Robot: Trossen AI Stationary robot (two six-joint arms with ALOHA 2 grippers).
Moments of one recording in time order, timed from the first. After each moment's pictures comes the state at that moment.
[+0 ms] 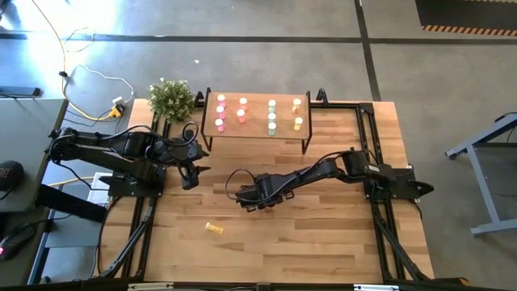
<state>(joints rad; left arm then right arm) 0.03 0.90 0.86 -0.80 -0.24 -0.16 0.20 2.30 1.82 -1.03 0.07 1.44</state>
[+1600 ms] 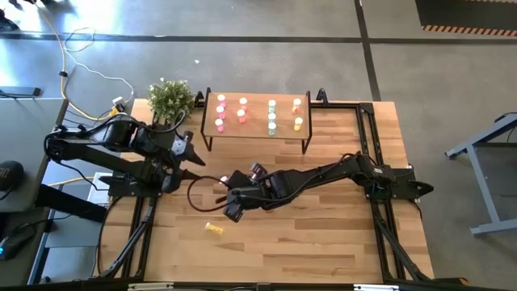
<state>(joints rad) 0.03 0.91 1.12 -0.93 0.09 -0.14 0.30 2.24 2.32 -1.01 0.48 0.66</state>
